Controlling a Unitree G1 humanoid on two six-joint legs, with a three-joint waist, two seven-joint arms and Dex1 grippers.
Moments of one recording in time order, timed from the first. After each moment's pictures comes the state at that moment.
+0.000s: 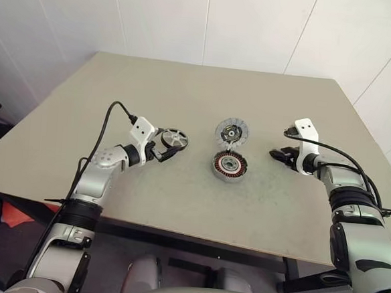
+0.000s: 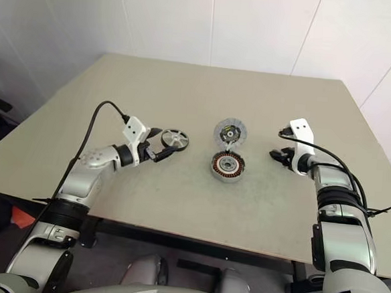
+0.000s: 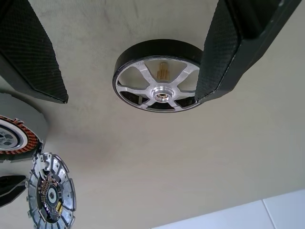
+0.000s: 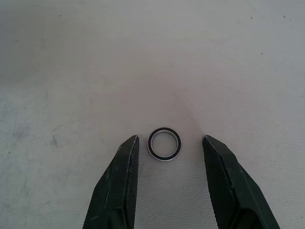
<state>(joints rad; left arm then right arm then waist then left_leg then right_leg) -0.42 0.33 -0.05 0.22 -0.17 0.23 -0.70 -0.73 -0.59 -0.06 0.94 0.05 0.33 0.72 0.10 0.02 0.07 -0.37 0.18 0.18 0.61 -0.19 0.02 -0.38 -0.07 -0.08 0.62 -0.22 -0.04</state>
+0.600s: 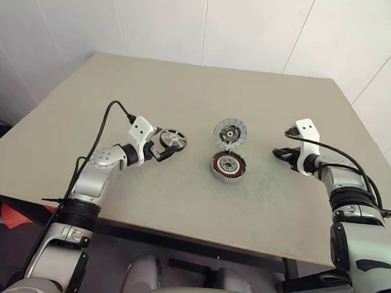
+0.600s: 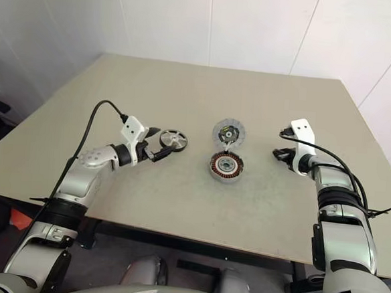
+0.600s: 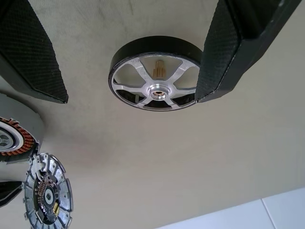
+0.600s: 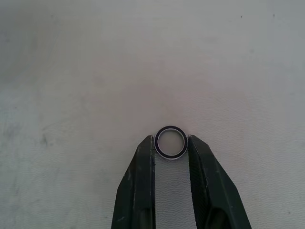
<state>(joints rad) -0.42 0.34 -0.05 0.22 -0.17 0.23 -0.70 -0.73 -0.59 -0.08 0.94 0.06 0.33 0.73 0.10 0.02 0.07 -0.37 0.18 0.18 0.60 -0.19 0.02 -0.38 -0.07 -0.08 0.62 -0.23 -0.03</state>
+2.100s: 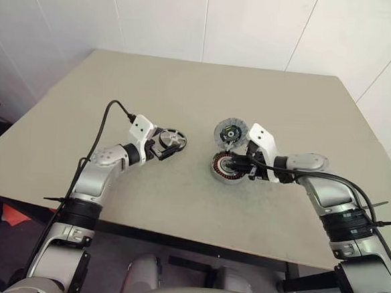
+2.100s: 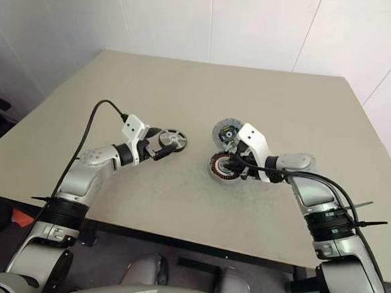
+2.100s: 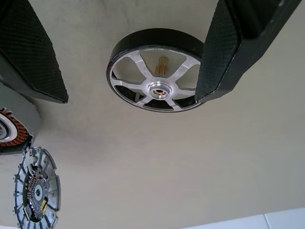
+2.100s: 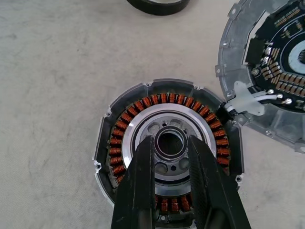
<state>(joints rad) -0.42 0.33 -0.04 0.19 -0.21 0.29 -0.67 -0.48 -0.61 0.21 0.10 0.15 0.57 1.00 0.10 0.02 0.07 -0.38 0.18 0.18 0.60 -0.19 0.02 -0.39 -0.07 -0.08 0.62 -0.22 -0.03</state>
